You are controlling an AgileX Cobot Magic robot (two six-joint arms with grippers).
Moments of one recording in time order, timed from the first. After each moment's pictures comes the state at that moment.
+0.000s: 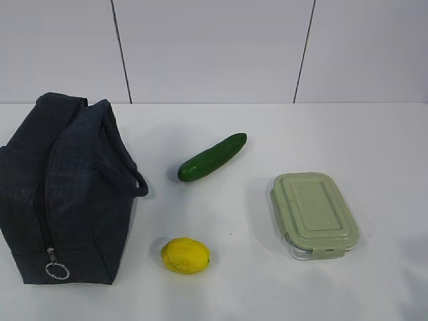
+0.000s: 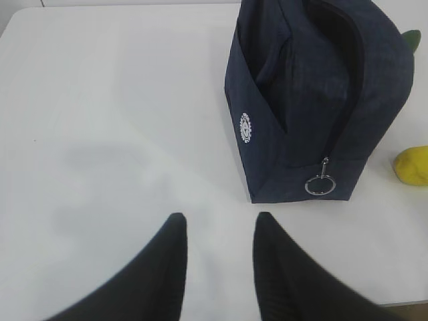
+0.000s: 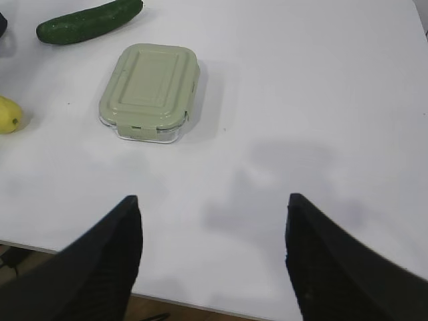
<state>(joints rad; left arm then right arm) -0.06 0.01 -0.52 -0.06 1.10 -0.02 0.09 -0.02 -0.50 0.04 1.14 -0.11</state>
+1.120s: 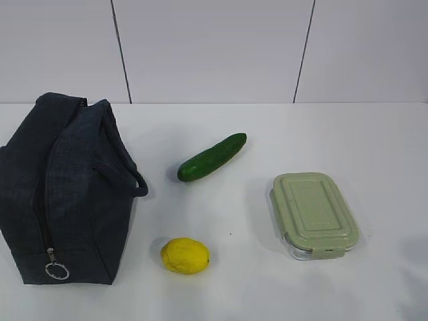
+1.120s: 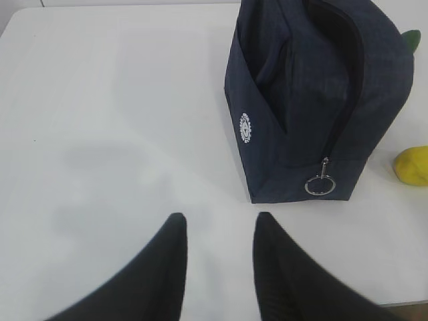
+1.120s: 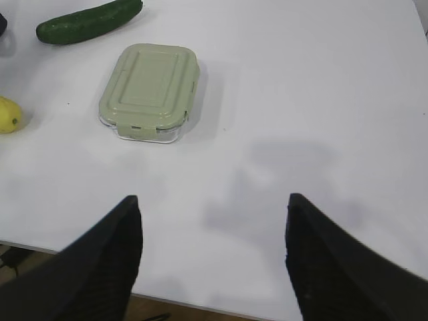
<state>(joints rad) -0.06 0.01 -0.52 -0.06 1.10 -0.02 0.09 -0.02 -0.50 0.04 1.14 -0.11</state>
